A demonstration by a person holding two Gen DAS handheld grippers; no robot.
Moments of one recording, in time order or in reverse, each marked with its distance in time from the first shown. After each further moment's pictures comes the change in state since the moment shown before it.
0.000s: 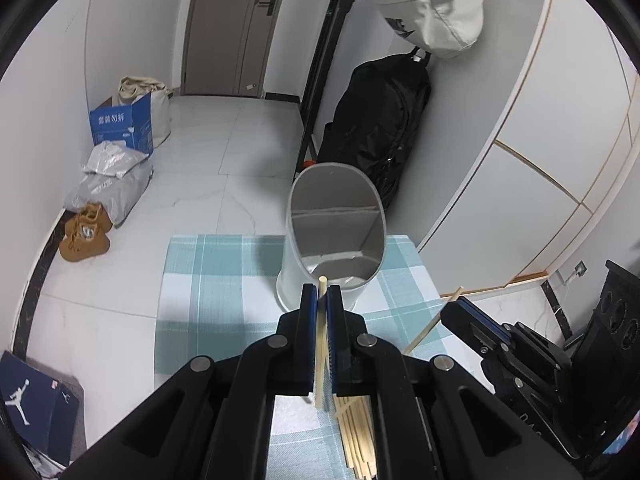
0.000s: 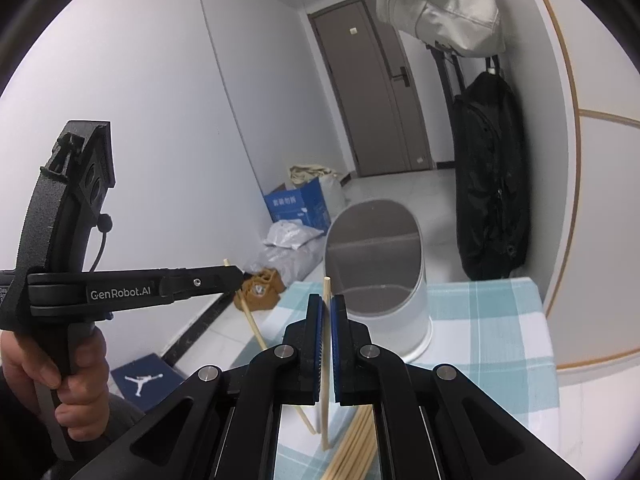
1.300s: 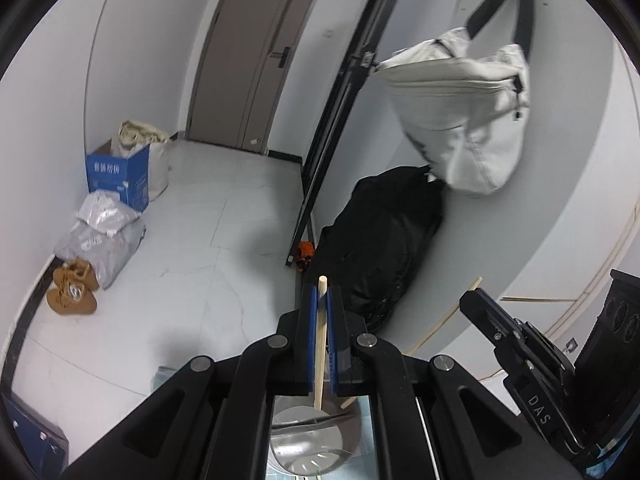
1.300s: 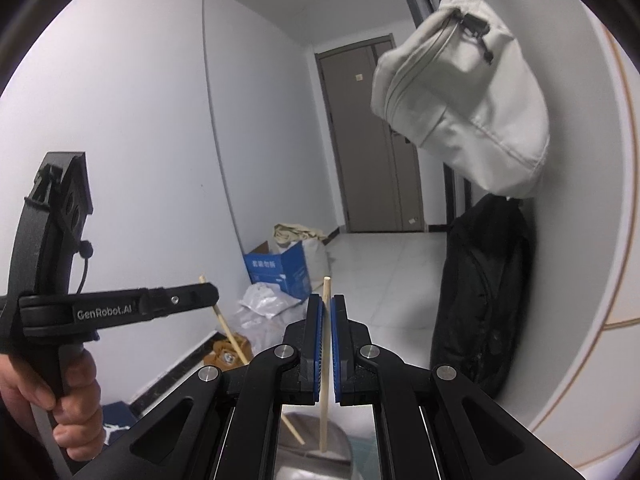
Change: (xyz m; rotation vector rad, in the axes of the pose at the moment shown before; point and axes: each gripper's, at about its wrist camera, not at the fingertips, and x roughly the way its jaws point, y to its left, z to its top) left arm 0.028 0.017 0.135 -0.115 -0.192 -0.013; right arm 0.052 -0.038 0.187 -0.113 -0.137 -0.046
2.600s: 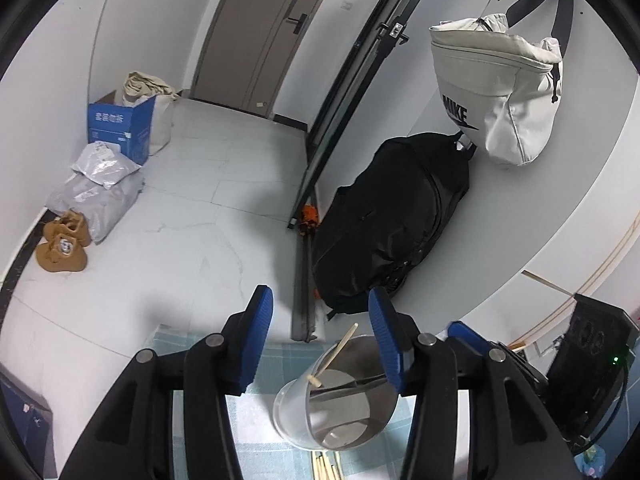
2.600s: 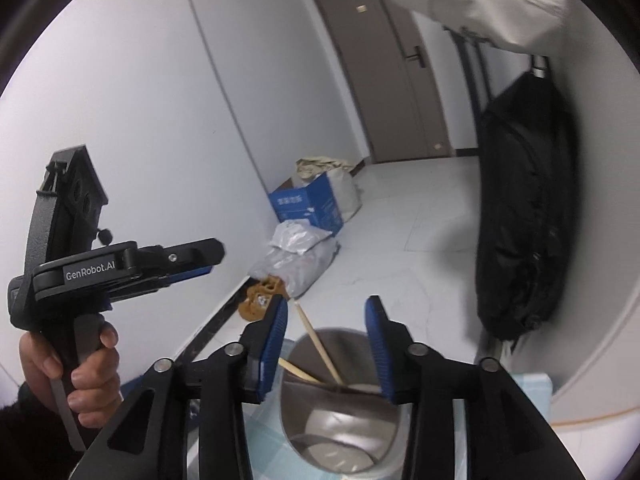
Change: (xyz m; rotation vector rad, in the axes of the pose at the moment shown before) left arm 0.017 0.029 -0.022 -0.061 0.102 -0.019; right arm 0.044 -0.012 -0.065 0.130 0.228 0.121
